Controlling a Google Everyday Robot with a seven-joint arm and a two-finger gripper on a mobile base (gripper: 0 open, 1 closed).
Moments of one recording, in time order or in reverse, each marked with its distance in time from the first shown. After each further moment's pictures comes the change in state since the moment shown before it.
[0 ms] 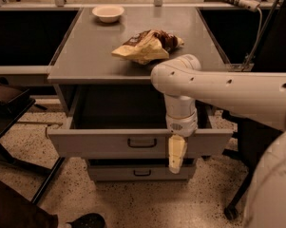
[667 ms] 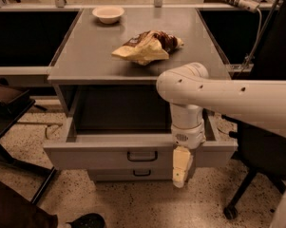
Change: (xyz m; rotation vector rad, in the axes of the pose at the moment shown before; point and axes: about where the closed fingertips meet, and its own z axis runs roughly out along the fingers) arm 0.032 0.038 0.012 -0.069 0.033 0.057
